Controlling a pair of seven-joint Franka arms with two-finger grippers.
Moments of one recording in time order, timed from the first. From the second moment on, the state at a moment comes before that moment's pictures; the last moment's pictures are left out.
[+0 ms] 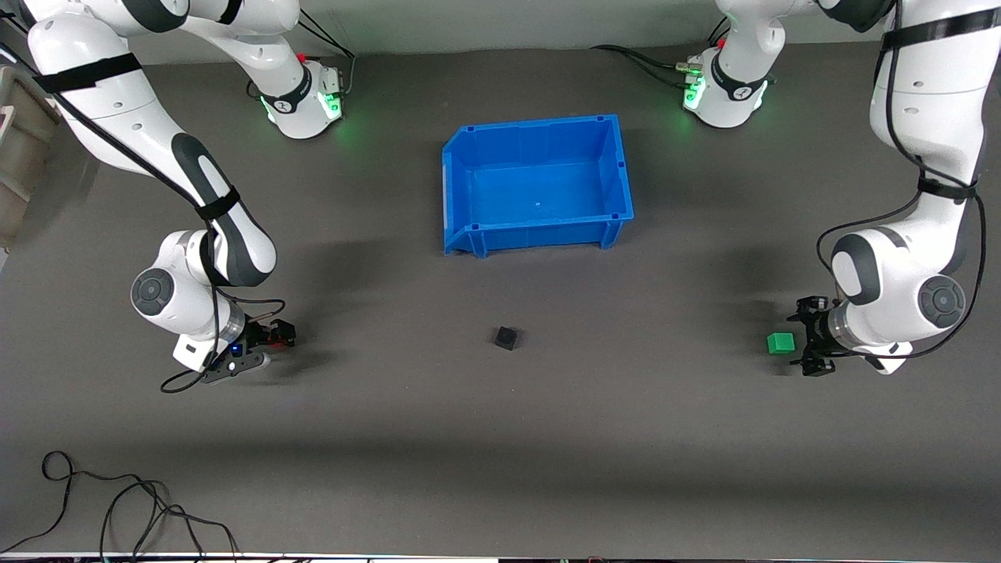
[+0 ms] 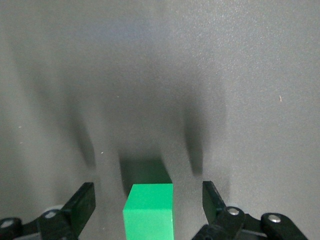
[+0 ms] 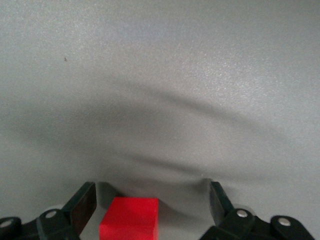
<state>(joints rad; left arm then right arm) 0.01 0.59 0.10 -1.89 -0.19 2.41 -1.26 -0.06 0.56 0.06 -2.03 0.00 2.63 -0.32</state>
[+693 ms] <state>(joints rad) -0.01 0.61 0.09 -1.88 -0.20 2.43 -1.30 -0.06 0.56 0.07 -2.03 0.00 2.60 -0.28</state>
